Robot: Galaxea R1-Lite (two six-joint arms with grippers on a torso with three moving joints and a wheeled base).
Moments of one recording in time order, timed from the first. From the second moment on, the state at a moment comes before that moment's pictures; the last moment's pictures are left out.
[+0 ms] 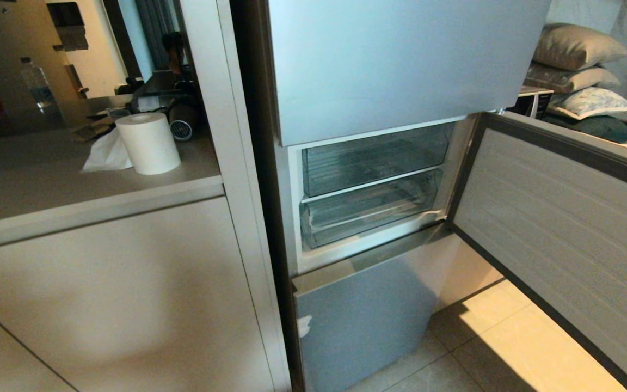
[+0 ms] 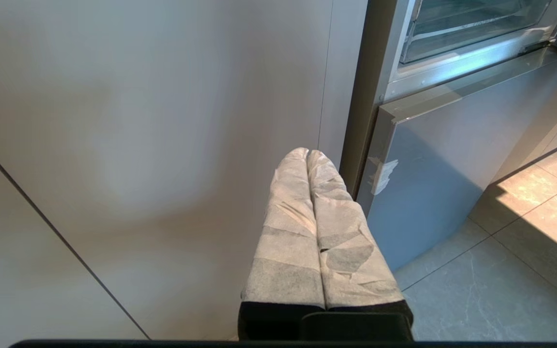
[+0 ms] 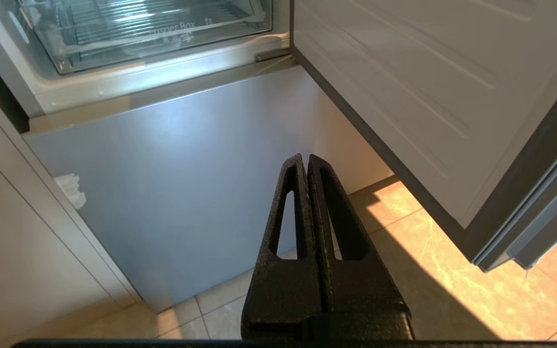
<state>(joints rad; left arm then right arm) 0.00 0.00 -0.01 0.01 0.00 0.00 0.00 0.00 0.00 0.00 -0.03 0.03</state>
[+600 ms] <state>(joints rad) 0.00 0.00 -0.01 0.02 0.00 0.00 -0.01 0.49 -0.25 -0.03 -0.19 0.21</state>
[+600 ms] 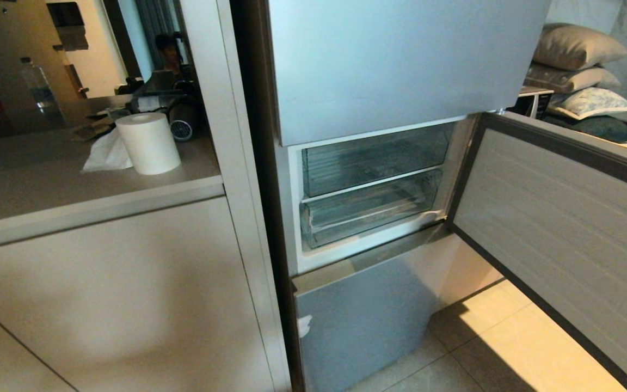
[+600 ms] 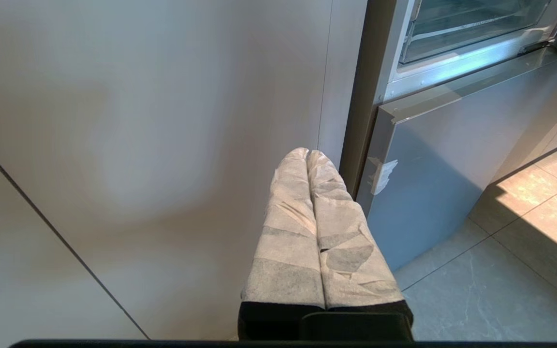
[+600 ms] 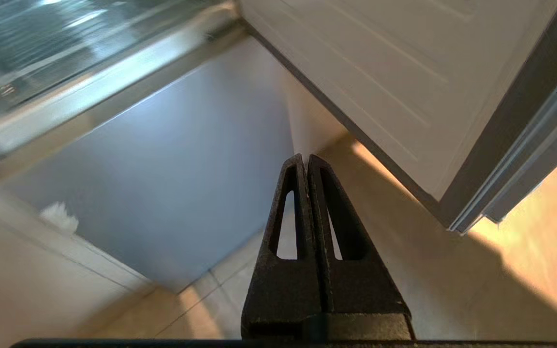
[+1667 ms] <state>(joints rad) 0.00 0.00 -0.01 0.02 0.00 0.00 -0.30 1.49 -0.69 -0.42 -0.28 0.27</state>
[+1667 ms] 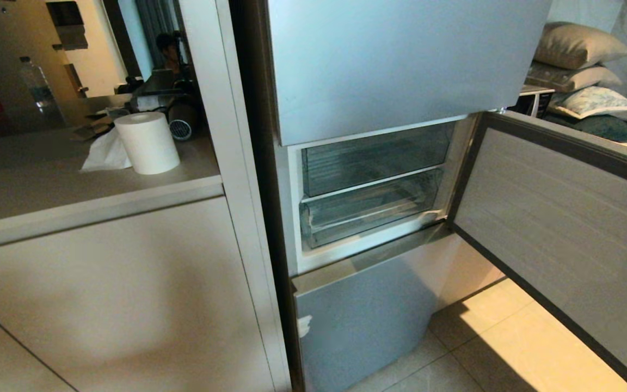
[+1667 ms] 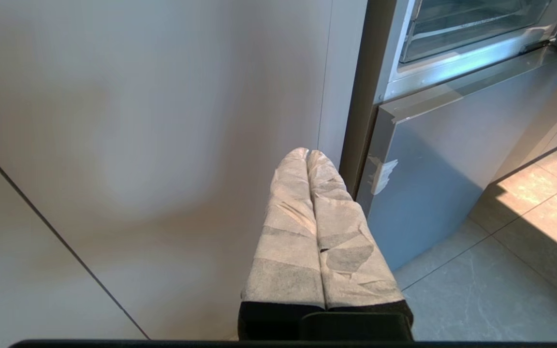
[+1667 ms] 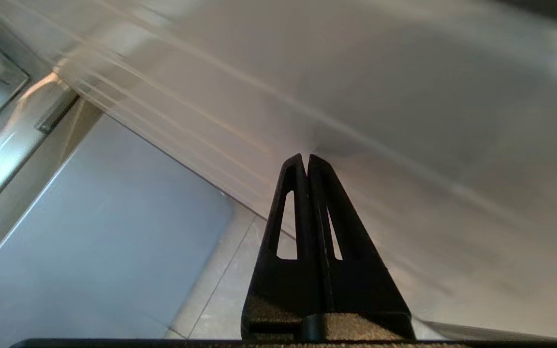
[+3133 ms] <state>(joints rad) 0.00 0.00 -0.01 0.02 0.00 0.00 -0.44 0.83 -0.27 -0.39 0.28 0.03</state>
